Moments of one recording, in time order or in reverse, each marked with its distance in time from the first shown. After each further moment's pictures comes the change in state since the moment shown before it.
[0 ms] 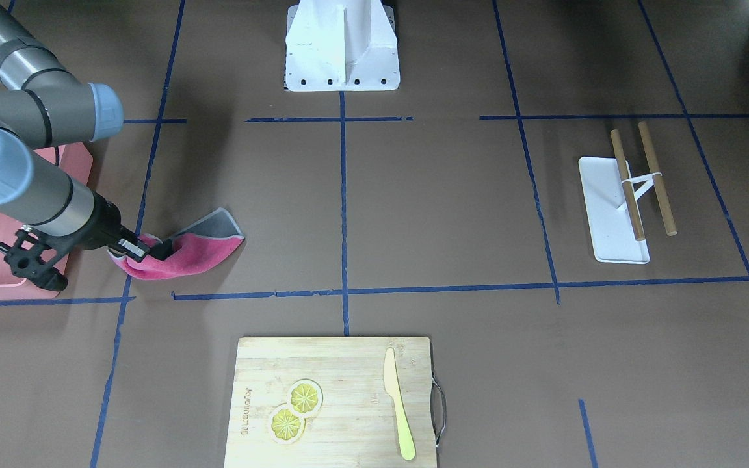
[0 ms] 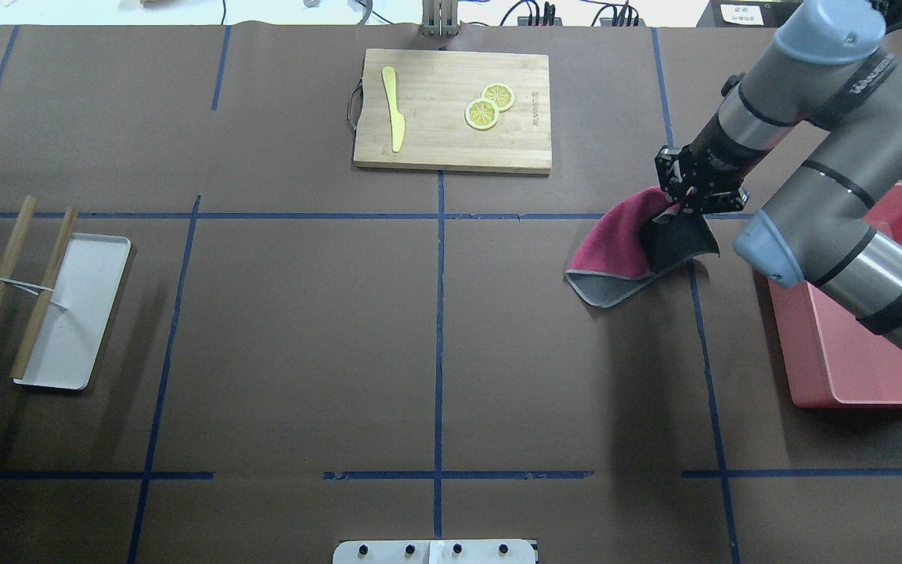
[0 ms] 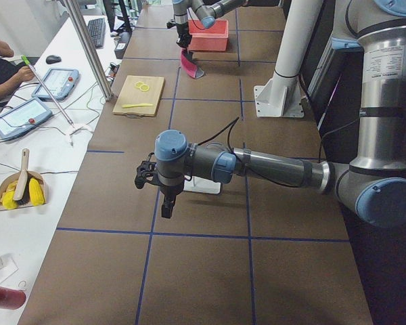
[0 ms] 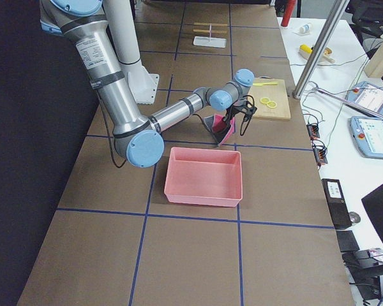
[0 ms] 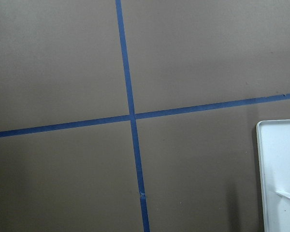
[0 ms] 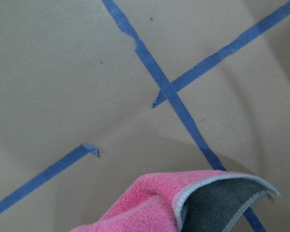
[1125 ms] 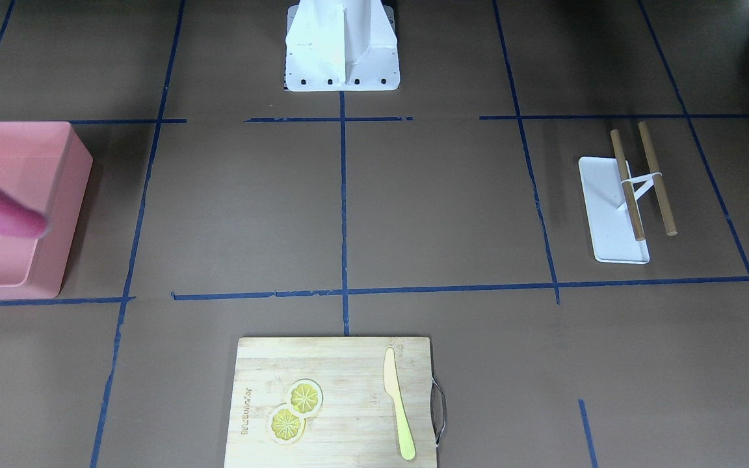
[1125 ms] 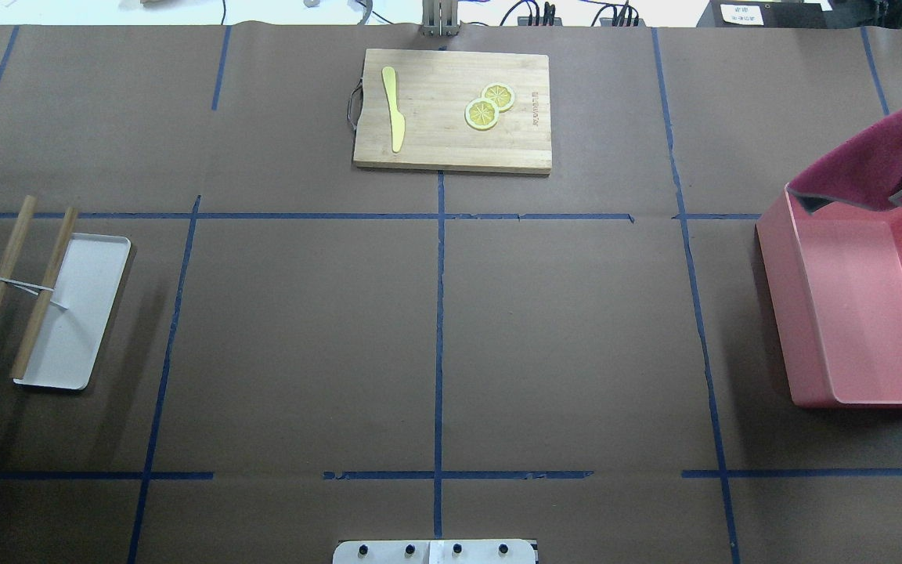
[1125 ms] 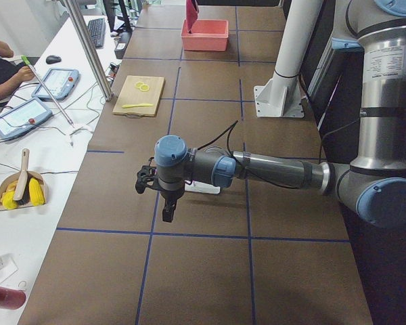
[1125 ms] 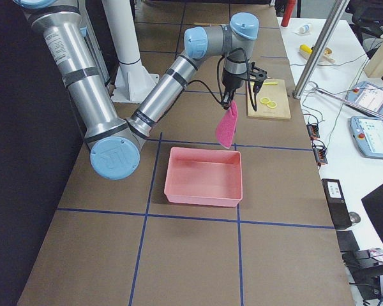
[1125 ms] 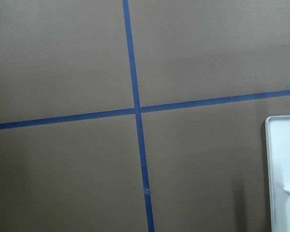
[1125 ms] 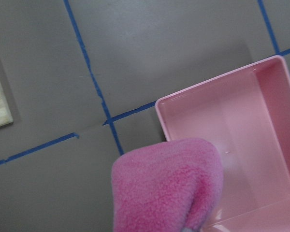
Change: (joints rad) left arm -0.001 0.003 0.020 -0.006 -0.007 0.003; right arm 0.432 -0.060 0.477 -0.885 0.013 -0.929
